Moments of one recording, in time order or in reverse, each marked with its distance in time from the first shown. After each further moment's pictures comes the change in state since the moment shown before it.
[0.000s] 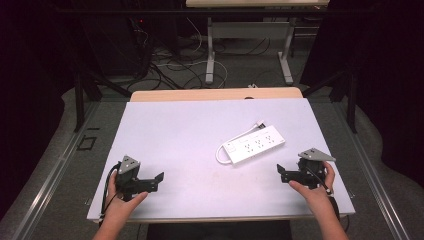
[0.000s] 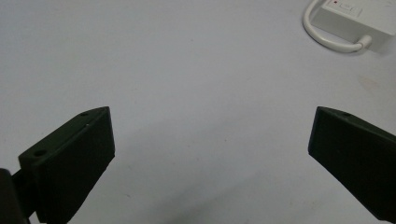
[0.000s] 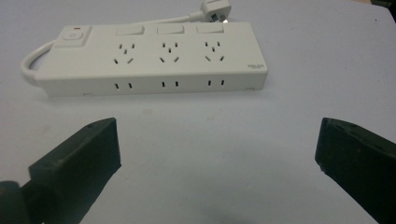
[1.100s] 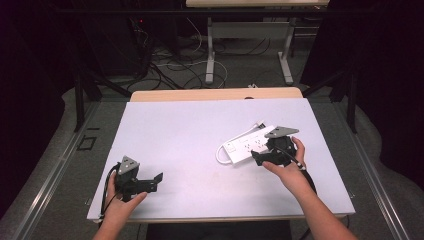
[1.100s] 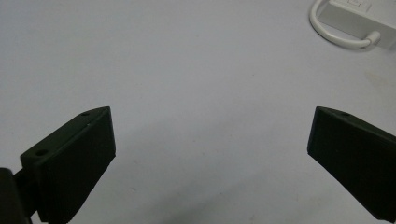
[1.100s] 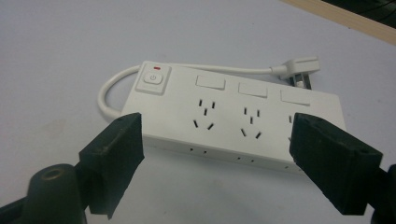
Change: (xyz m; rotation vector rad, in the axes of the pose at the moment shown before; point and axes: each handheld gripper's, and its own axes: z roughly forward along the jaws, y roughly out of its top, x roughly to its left) left arm 0.001 -0.002 -0.001 0.006 0.015 -0.004; right arm 0.055 0.075 0.036 0.106 0.152 -0.181
